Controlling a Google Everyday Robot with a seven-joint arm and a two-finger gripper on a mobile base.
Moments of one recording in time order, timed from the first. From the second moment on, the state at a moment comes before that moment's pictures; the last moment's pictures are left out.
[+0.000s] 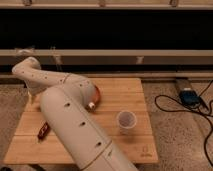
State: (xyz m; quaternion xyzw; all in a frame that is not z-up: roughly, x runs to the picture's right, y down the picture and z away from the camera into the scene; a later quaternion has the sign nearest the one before) arm -0.400 0.057 0.924 -0.11 -0.30 -0.84 0.43
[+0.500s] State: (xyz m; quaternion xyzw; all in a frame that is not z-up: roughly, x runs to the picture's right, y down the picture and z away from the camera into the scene) arm -0.392 0.070 0.948 -0.14 -0.31 -0.83 0.44
